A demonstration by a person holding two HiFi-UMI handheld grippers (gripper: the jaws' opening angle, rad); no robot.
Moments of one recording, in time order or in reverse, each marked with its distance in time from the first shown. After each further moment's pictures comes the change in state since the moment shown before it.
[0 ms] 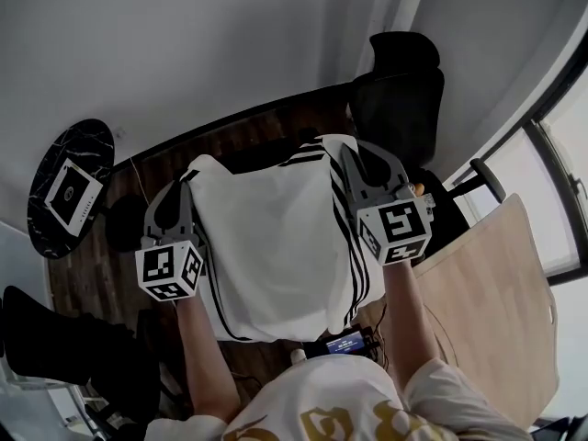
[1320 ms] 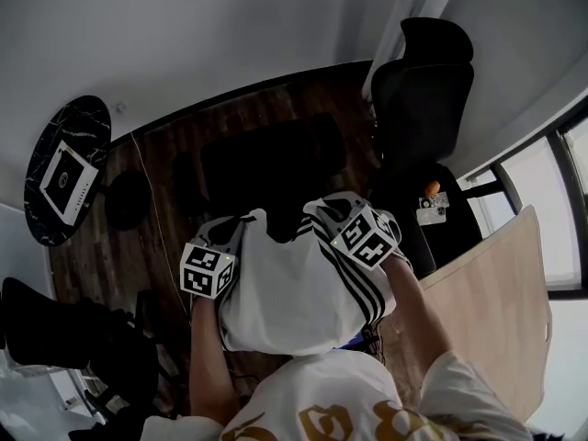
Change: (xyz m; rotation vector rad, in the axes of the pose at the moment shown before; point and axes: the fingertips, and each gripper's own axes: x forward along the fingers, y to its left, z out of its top) left arm 0.028 -0.077 -0.217 -0.045 0.563 -0.385; right arm 0.042 0.102 -0.233 -0.221 0.622 0.594
